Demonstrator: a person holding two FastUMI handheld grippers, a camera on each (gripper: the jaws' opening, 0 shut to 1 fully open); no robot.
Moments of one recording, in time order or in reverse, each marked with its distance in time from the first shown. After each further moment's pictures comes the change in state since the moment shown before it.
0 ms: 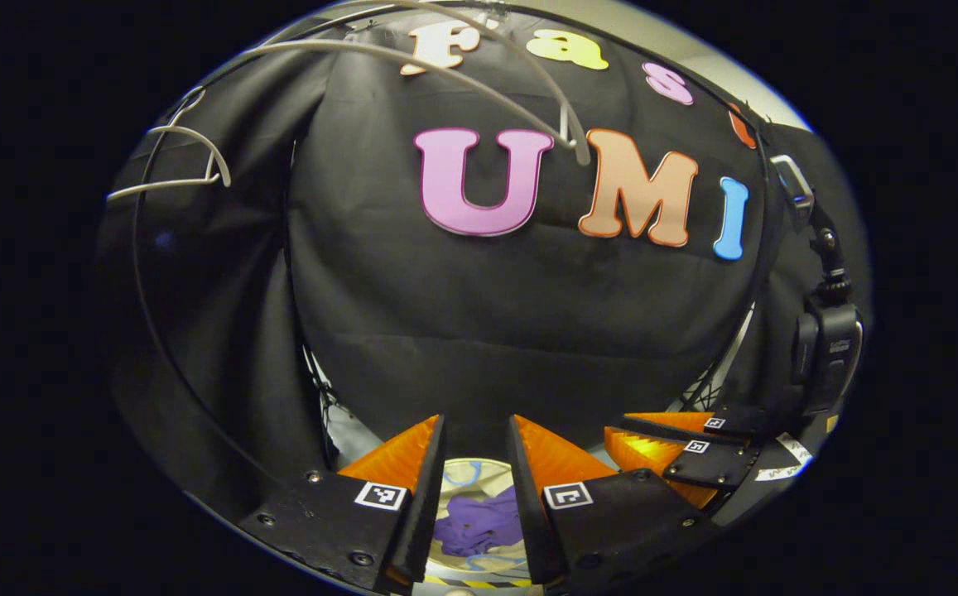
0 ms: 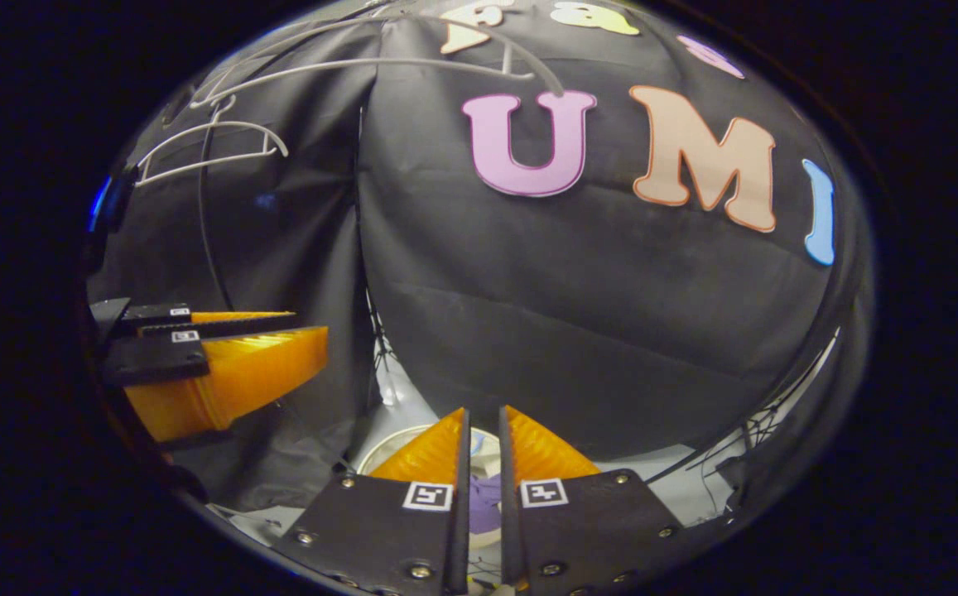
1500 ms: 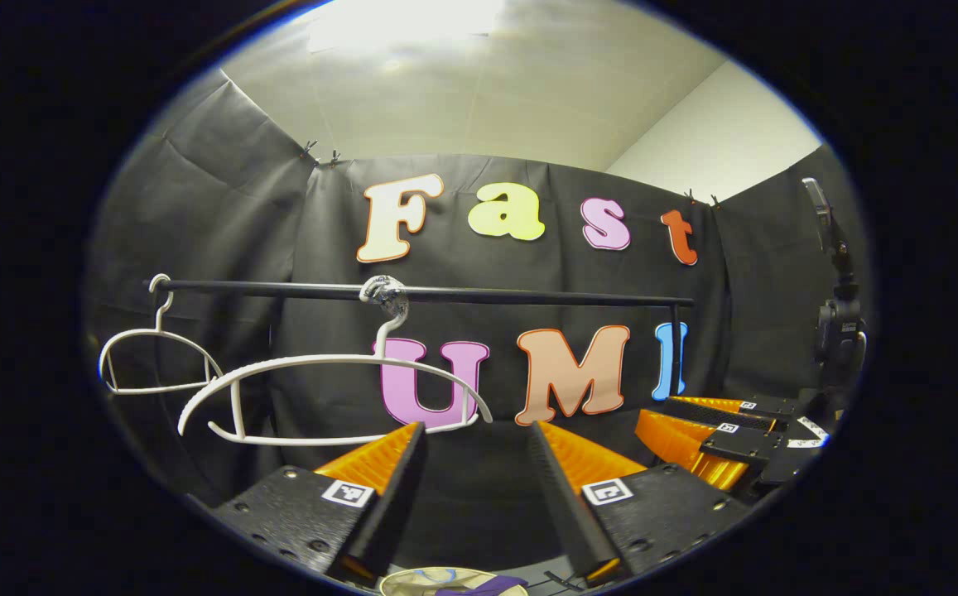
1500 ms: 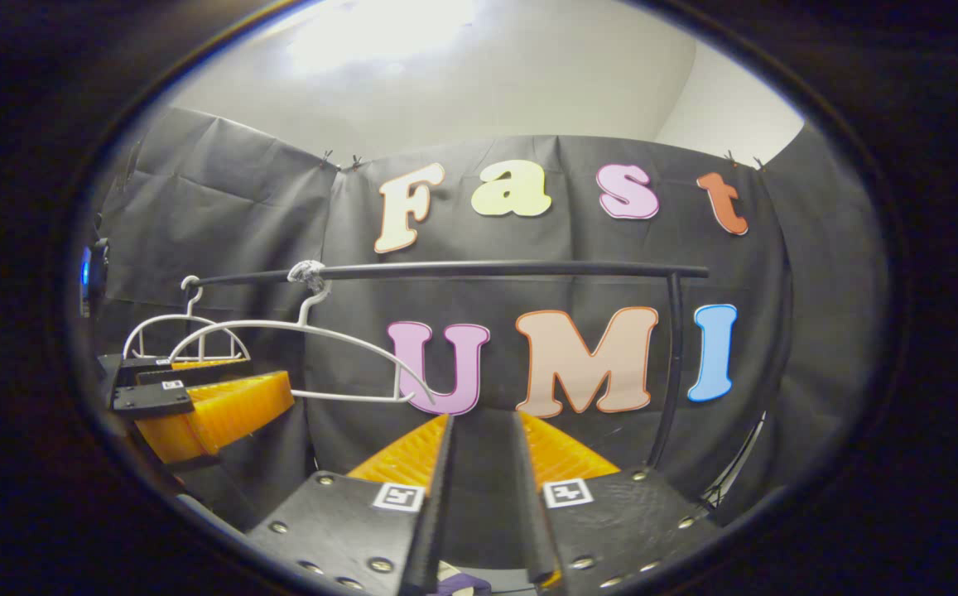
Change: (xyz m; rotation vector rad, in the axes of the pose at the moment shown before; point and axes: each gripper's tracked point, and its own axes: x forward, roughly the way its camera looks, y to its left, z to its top) left arm -0.127 -0.091 0.226 0.077 -0.526 -0.089; right arm -0.199 -0.100 0.233 0.071 -0.613 -0.213
